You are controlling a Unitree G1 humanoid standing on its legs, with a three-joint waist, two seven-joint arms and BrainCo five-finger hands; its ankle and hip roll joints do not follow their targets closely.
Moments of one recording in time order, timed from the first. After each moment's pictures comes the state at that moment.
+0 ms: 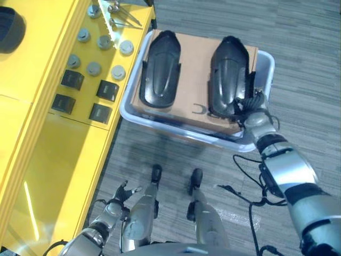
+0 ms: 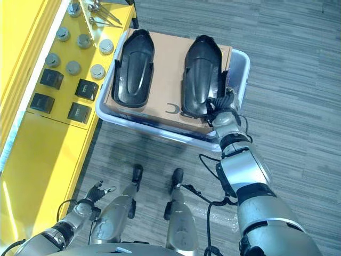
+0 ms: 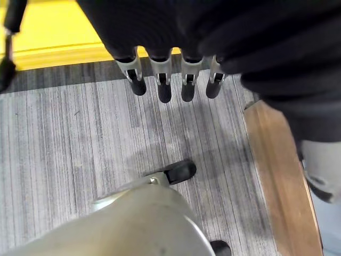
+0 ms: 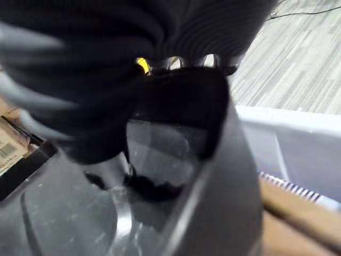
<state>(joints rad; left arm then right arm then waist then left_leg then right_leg) -0.23 0.19 -0.47 1.15 -0.12 -0.09 0.21 -1.04 -0.51 0.38 1.32 0.09 -0.03 -0.37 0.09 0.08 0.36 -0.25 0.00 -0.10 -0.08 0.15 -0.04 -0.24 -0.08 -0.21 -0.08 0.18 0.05</state>
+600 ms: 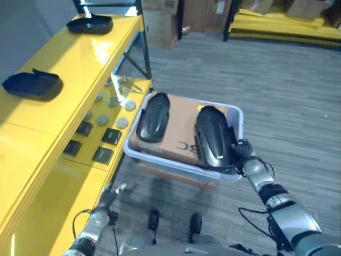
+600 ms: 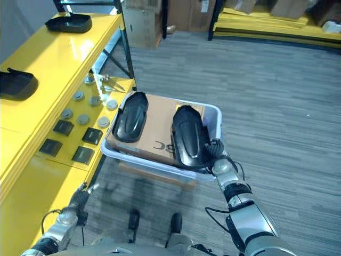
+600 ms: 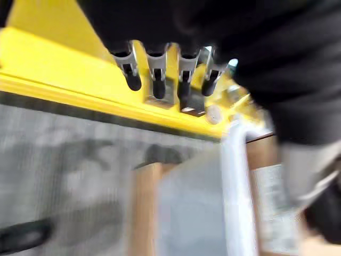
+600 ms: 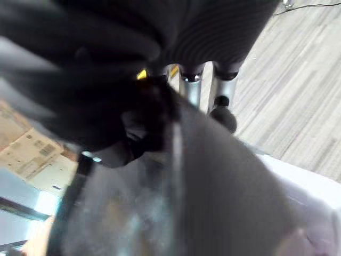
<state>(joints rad) 0.01 0.30 -0.21 0.62 -0.13 -0.09 0.21 -0.40 -0.55 0.26 0.77 -0.05 0.02 -0.28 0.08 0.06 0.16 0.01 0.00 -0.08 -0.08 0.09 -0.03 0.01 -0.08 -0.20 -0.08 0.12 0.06</state>
